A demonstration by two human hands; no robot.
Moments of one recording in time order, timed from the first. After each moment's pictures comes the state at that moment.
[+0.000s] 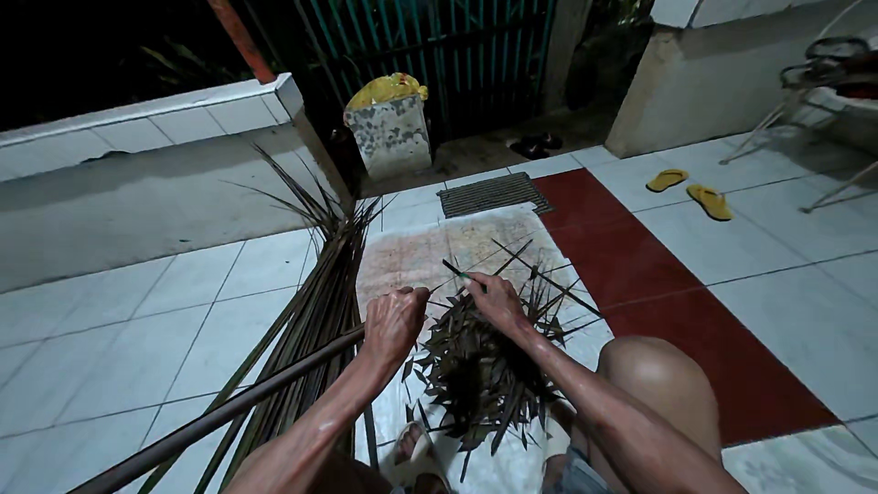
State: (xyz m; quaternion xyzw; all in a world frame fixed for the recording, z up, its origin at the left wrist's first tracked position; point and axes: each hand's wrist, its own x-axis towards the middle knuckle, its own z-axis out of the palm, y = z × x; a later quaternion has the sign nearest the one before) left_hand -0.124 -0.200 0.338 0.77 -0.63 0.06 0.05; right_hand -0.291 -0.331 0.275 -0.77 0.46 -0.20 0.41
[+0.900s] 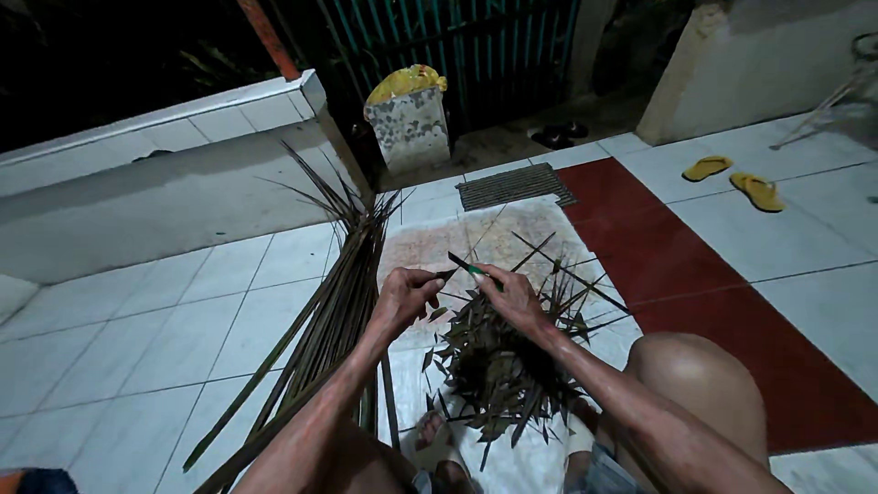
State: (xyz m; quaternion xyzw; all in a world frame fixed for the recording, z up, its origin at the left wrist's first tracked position) left_hand -0.082 -0.203 0.353 0.73 -0.48 -0.34 0.33; right_hand -0.282 -0.318 0.265 -0.79 0.37 -0.29 0.40
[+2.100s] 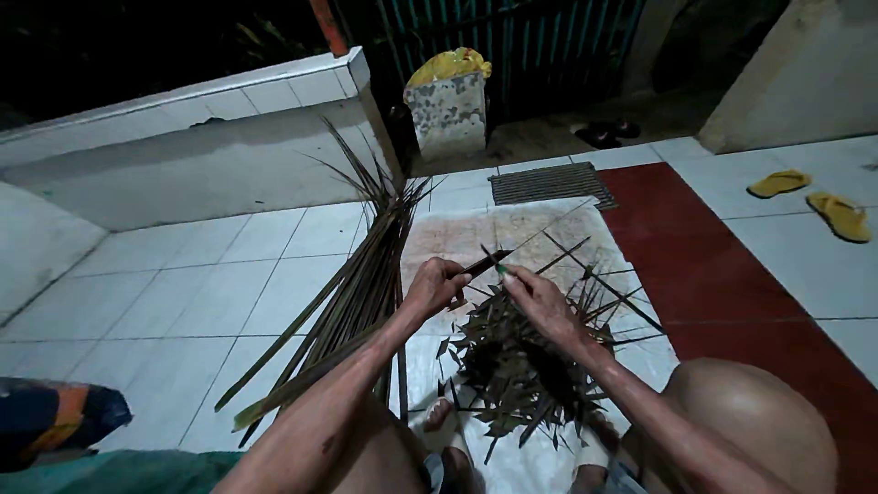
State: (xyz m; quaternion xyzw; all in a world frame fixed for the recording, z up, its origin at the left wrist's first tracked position) left_hand -0.066 -0.208 0.329 0.75 -0.51 -0.32 0.27; right_hand -0.282 -0.304 0.279 -0.79 0.31 -0.24 0.47
